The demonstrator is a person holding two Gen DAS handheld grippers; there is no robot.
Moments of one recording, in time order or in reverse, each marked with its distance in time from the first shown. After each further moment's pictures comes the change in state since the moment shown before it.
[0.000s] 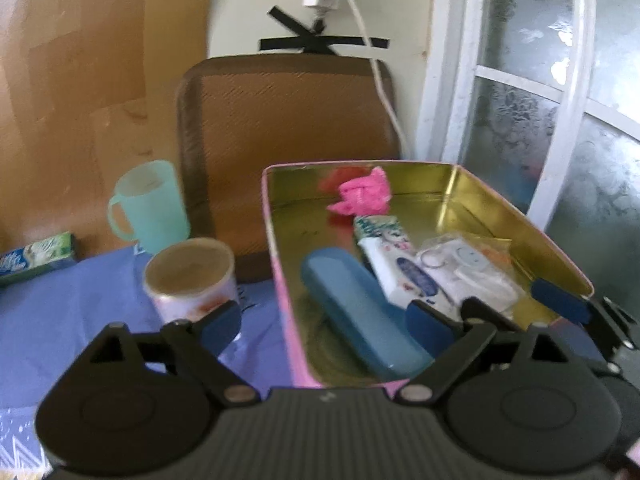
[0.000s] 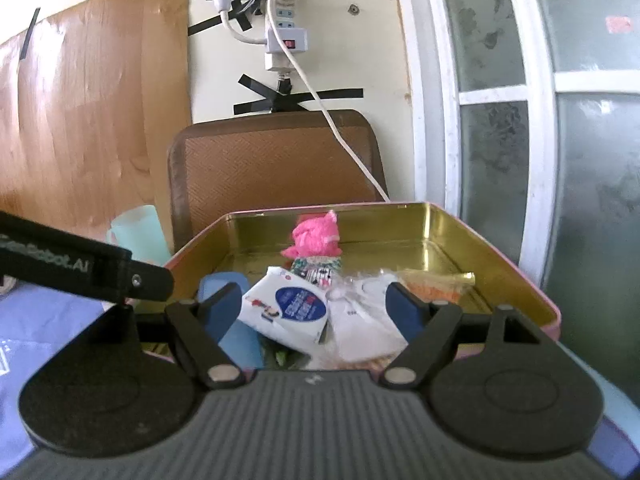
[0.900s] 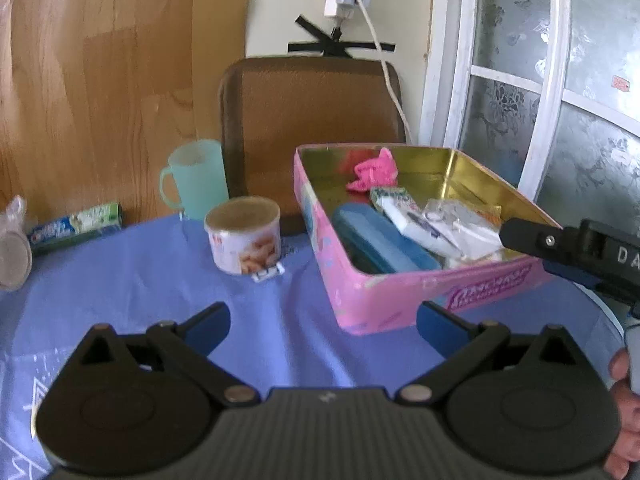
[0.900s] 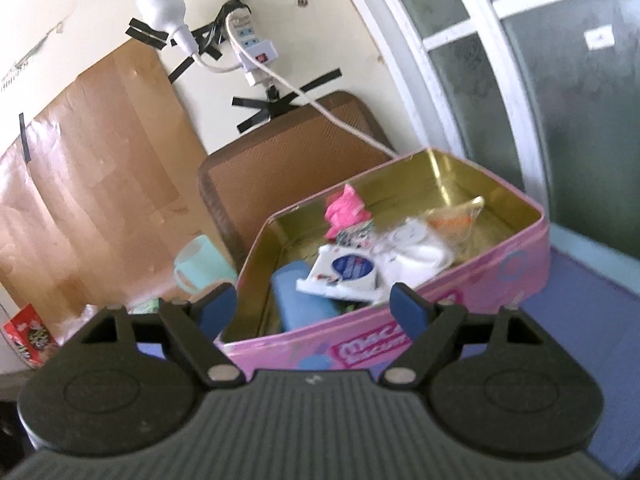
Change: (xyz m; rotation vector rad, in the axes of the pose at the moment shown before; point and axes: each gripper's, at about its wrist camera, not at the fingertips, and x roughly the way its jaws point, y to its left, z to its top) left arm -0.073 0.031 -0.051 0.010 -0.005 0.004; right arm -0.044 0.012 0.017 0.326 0.106 0.097
